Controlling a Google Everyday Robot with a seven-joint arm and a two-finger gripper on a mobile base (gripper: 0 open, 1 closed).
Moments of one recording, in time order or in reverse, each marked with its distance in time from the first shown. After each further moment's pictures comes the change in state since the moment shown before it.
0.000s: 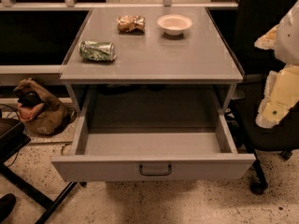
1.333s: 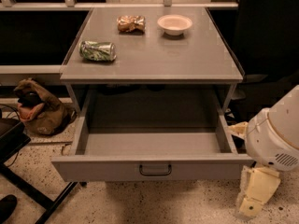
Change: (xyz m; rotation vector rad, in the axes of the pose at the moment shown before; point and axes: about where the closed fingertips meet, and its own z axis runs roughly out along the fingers) arm 0.018 0.140 0.113 -0.278 -0.097 0.005
